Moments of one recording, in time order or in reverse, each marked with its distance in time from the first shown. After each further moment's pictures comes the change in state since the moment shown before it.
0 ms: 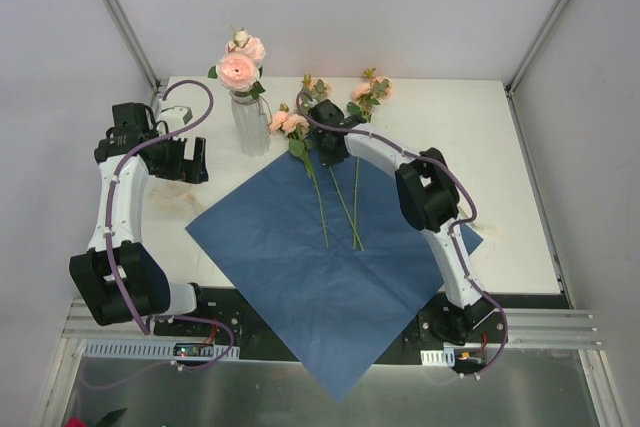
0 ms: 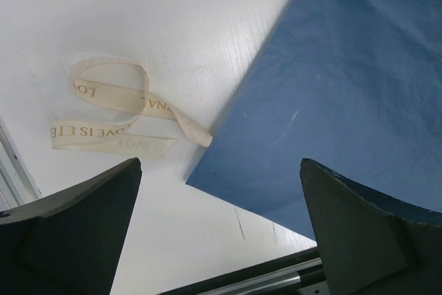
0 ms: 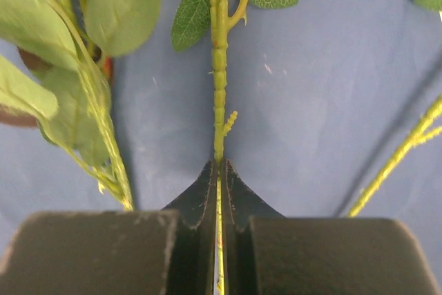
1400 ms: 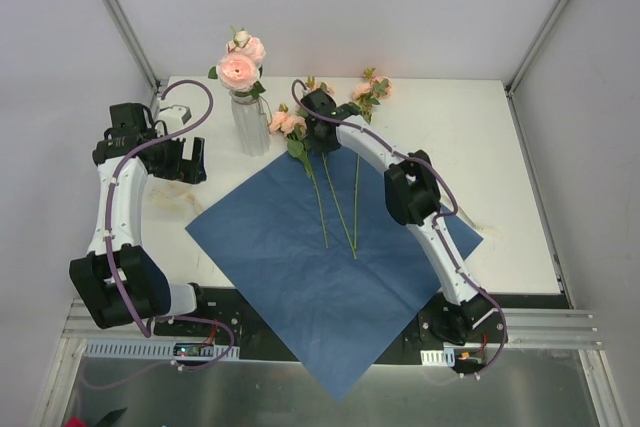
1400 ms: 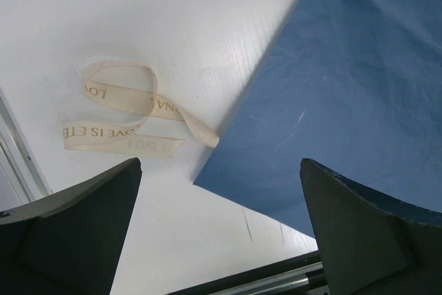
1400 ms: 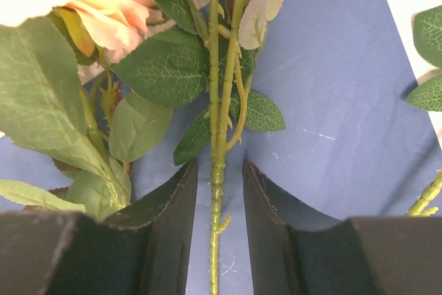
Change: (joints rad) left arm 0.006 -0.015 -0.002 0.010 -0.006 0.028; right arm -0.011 0.180 0.322 -0.114 0.036 -0.001
